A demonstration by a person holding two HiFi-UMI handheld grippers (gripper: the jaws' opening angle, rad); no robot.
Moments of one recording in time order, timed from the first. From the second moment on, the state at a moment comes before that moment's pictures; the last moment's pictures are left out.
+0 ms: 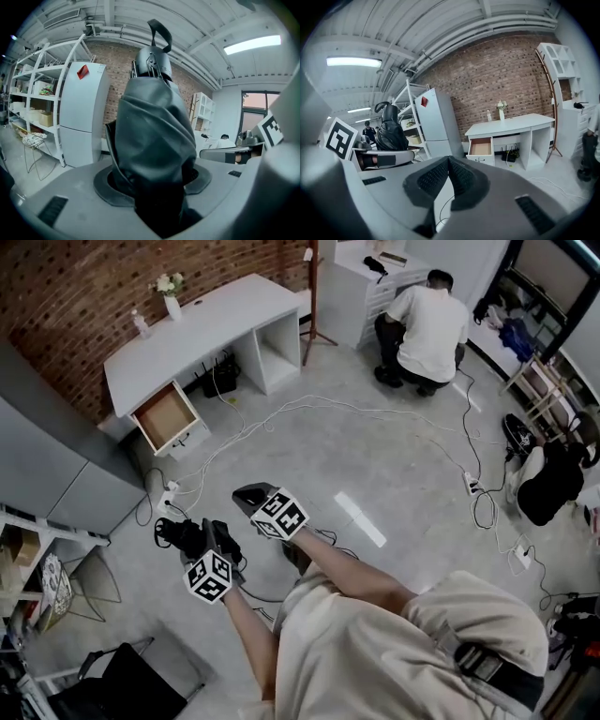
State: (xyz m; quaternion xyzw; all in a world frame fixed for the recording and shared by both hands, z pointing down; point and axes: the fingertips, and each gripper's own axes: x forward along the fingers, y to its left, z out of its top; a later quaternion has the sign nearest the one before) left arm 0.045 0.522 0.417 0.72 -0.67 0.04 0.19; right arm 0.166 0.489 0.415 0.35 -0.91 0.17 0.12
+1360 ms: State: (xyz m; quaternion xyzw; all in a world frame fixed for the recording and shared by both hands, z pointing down) left arm -0.022 0.293 0.357 0.66 -0.73 0.09 0.15; right arm 0.178 0.213 0.352 0.33 -0.92 0.15 0.11
